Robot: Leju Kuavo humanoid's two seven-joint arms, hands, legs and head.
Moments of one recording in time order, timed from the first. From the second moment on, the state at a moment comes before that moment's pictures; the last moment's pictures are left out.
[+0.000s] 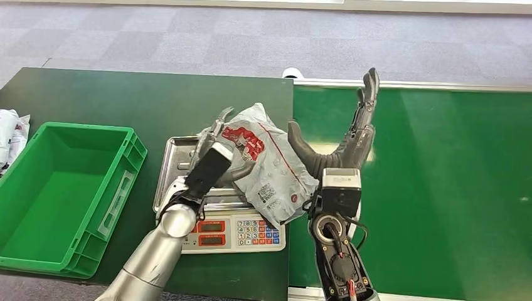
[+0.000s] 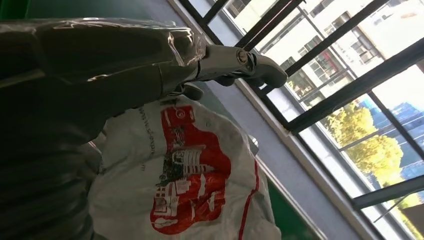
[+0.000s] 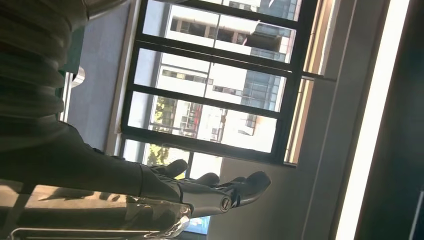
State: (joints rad) left arm -0.49 -0.19 -0.38 -1.15 -0.50 0.24 -0.22; right arm -0.37 0.29 0.45 -1.39 0.33 -0.53 -0.55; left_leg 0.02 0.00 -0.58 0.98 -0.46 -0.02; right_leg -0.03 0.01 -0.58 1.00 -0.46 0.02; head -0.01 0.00
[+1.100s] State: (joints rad) left arm -0.77 -0.28 -0.39 -0.56 -0.45 0.17 -0.28; right arm -0.26 0.21 0.50 -1.50 0.29 -0.50 -0.52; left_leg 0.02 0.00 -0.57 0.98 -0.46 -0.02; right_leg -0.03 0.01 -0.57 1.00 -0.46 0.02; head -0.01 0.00
